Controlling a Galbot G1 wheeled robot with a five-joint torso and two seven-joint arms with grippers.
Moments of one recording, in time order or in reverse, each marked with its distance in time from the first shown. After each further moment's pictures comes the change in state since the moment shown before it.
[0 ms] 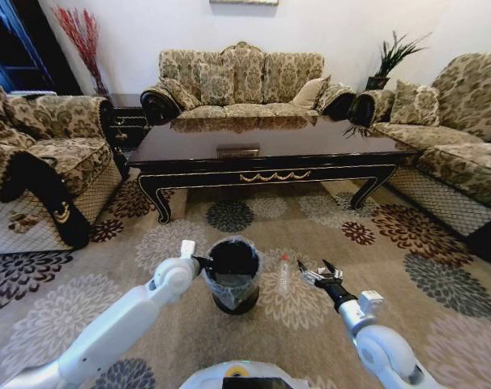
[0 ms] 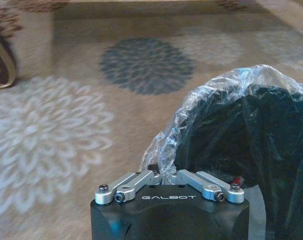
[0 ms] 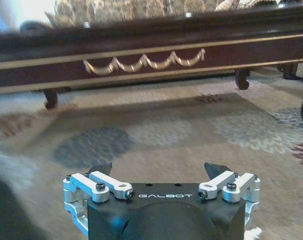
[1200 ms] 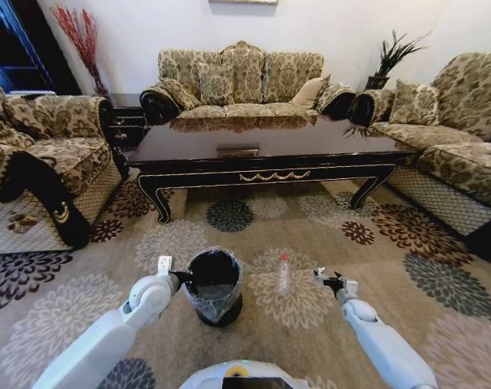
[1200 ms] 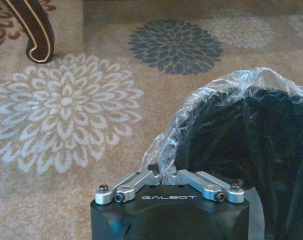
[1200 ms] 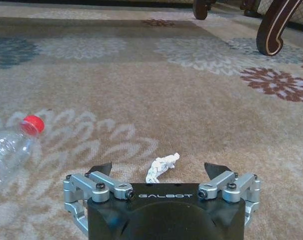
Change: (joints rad) left arm 0.171 0.052 -0.111 -0.061 0.021 -0.014 -0.008; right arm 0.636 0.035 -0.289 -1.075 -0.067 0.176 -0.175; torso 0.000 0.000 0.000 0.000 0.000
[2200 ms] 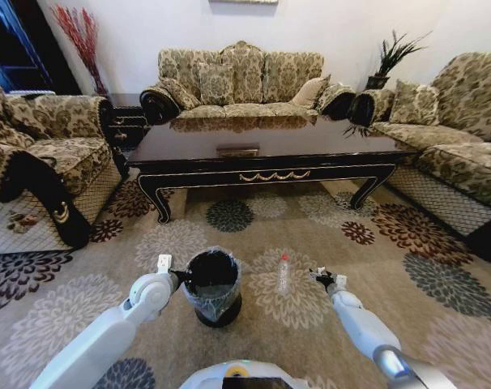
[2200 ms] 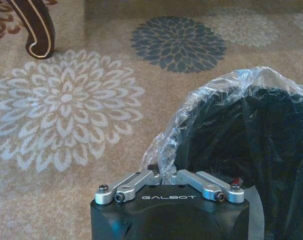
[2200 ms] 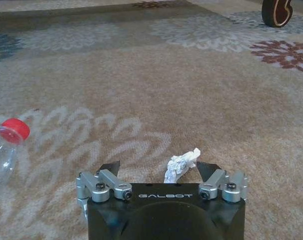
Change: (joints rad) left arm -0.032 -0.003 0.015 0.028 -0.034 0.002 -0.012; right arm 0.238 0.114 -0.040 -0.346 0.000 0.035 -0.061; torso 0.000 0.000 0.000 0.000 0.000
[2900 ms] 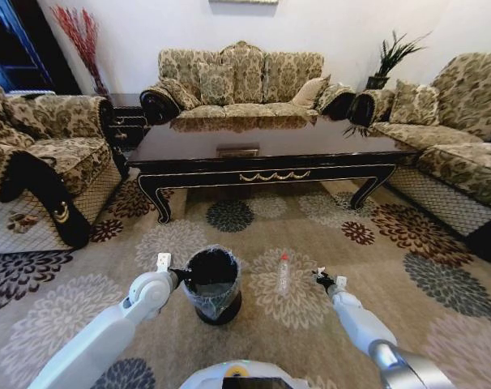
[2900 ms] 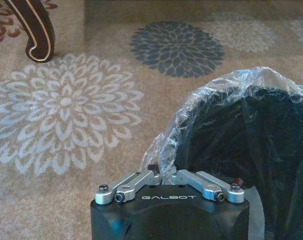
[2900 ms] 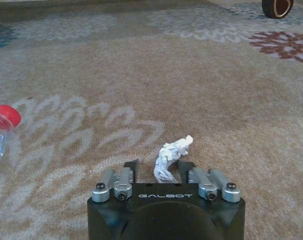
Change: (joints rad) left arm 0.000 0.001 -0.008 -0.007 -0.002 -0.009 0.005; right arm 0.012 0.004 0.017 -0.058 -0.027 0.009 -0.035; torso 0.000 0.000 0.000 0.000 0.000
